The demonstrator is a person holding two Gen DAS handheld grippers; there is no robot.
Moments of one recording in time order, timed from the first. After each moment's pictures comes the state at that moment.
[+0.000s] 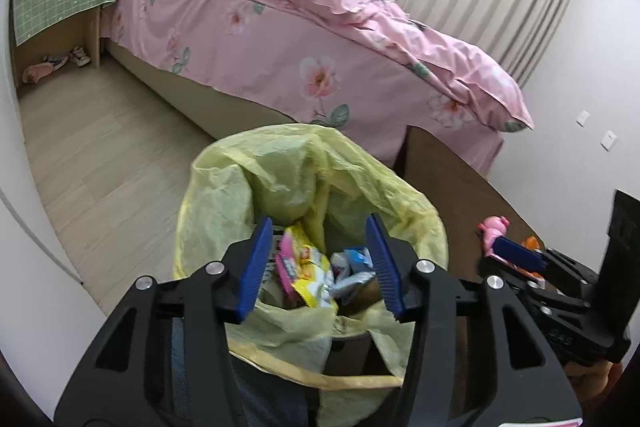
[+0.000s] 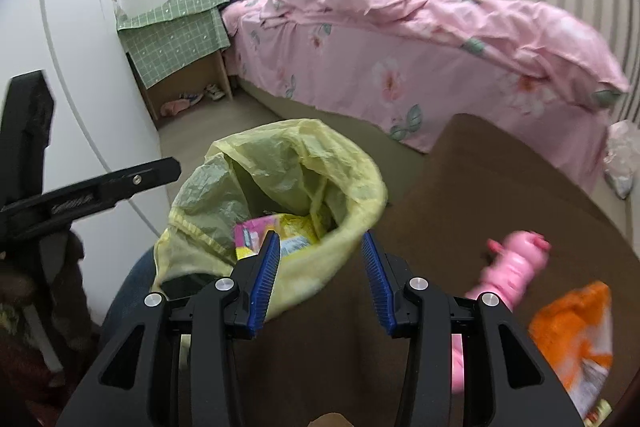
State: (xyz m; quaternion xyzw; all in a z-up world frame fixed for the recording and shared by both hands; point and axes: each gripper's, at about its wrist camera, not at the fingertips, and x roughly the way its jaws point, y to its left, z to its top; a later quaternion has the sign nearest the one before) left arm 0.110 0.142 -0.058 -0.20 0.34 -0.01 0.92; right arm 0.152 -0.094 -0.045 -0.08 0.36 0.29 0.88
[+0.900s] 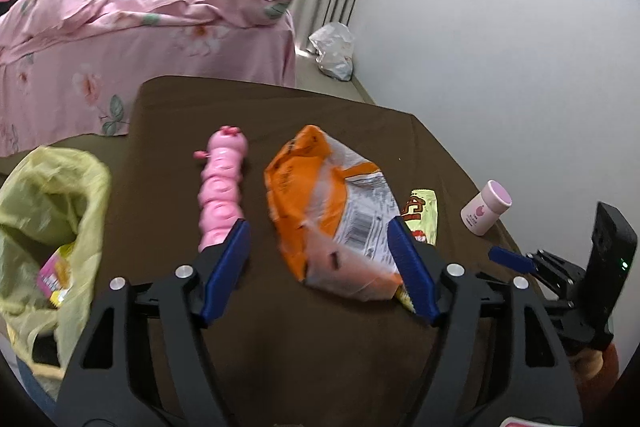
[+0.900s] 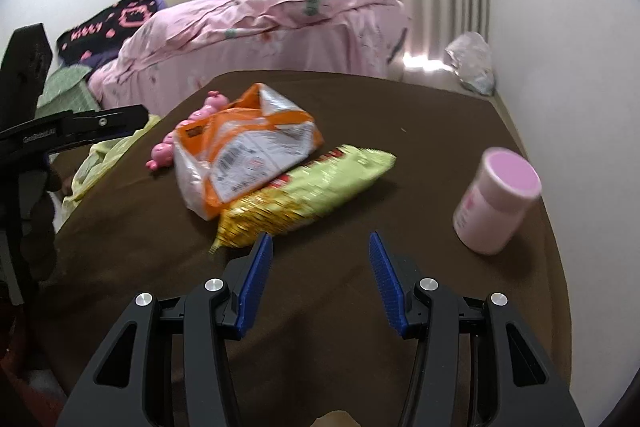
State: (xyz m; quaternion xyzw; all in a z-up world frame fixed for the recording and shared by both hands) left arm 0.124 -0.125 -0.046 -0.02 0.37 -0.27 0.89; right arm 0.010 -0.354 -0.087 0.06 0.37 0.05 0.93
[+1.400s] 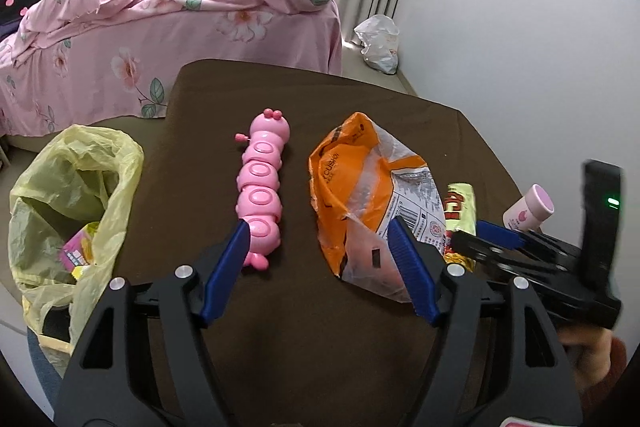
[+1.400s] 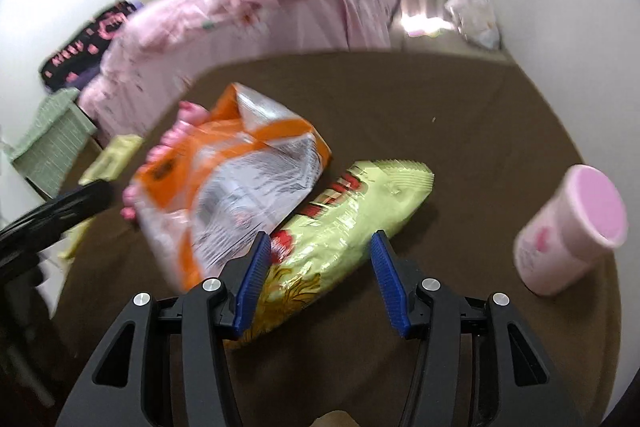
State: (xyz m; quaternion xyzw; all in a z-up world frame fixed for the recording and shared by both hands) left arm 0.122 -0.116 -0.053 -0.02 0.39 -0.19 0.90; right arm 0.109 -0.334 -0.104 0.09 0.43 0.06 0.90
